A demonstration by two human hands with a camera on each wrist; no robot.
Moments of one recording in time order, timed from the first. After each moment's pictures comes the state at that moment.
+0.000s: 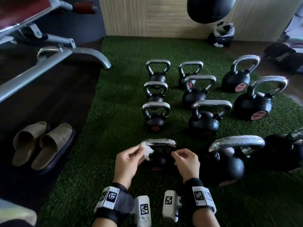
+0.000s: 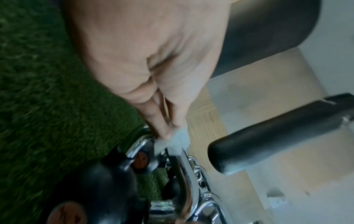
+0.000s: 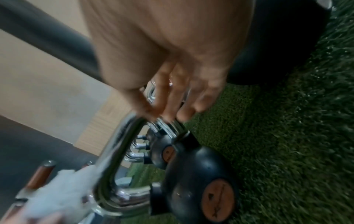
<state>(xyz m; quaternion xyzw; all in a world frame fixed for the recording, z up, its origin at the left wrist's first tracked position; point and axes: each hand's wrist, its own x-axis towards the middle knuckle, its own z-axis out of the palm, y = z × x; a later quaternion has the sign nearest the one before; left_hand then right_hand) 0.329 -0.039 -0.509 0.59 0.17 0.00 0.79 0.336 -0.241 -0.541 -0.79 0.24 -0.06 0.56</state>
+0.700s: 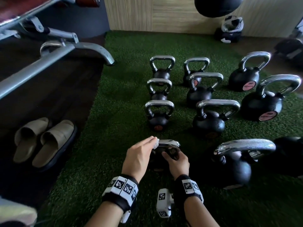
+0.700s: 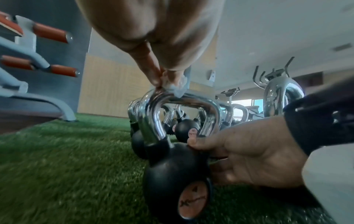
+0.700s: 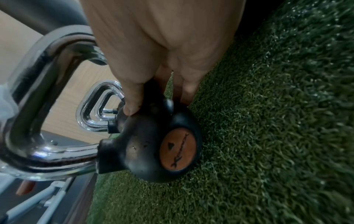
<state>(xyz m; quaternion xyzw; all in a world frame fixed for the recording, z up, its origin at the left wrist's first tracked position) 0.355 -0.048 -0.517 0.90 -0.13 0.18 0.38 0.364 -0.215 -0.589 -0.78 0.24 -0.01 0.58</state>
